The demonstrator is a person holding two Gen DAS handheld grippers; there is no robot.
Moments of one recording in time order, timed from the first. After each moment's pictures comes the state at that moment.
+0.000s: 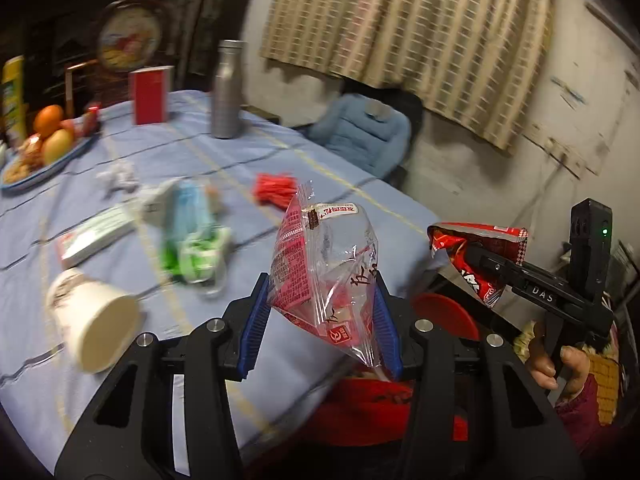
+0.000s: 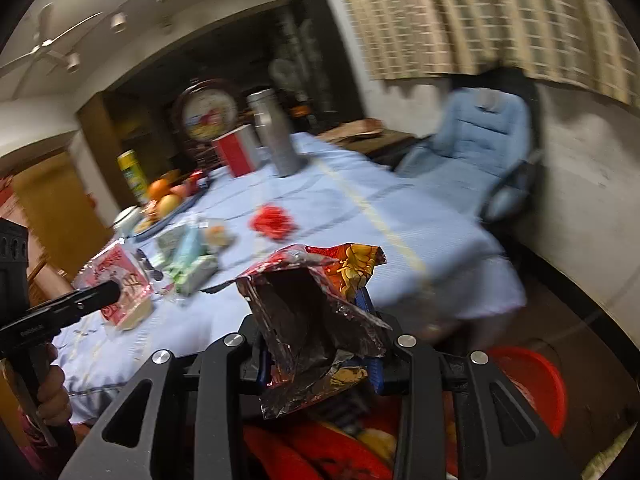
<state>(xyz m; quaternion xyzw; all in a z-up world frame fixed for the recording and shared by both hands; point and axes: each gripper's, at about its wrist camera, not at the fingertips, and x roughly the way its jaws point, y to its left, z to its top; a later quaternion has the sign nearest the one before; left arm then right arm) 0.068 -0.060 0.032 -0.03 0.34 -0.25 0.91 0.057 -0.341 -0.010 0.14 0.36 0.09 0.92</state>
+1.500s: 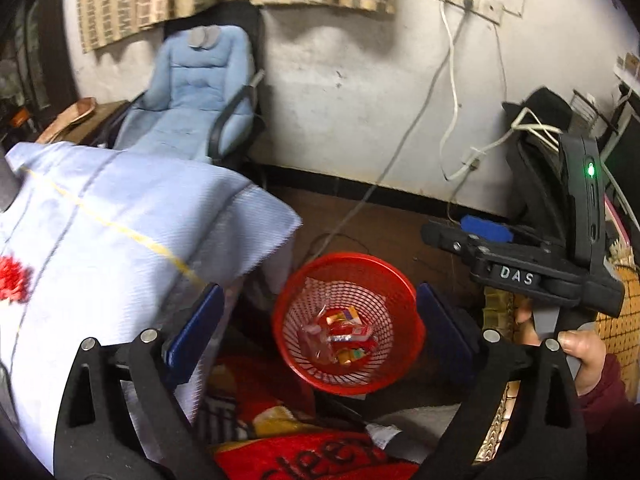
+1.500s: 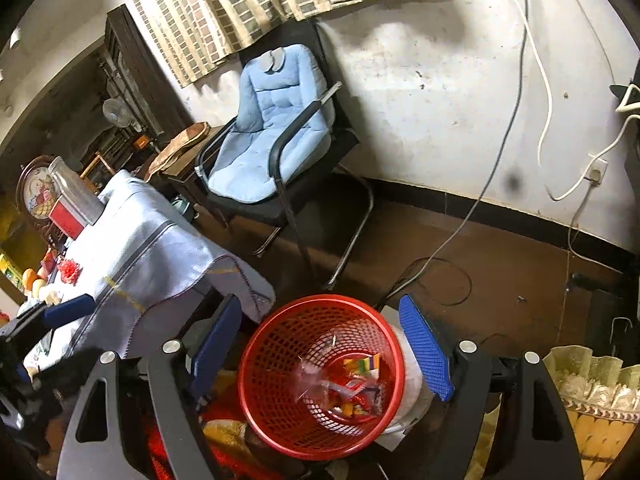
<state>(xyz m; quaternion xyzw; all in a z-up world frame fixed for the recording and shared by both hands) 0.096 -0.332 -0.040 0.16 0.40 -0.40 0.80 0.007 -0.523 -0.100 0.25 0.41 -0.14 0.87</state>
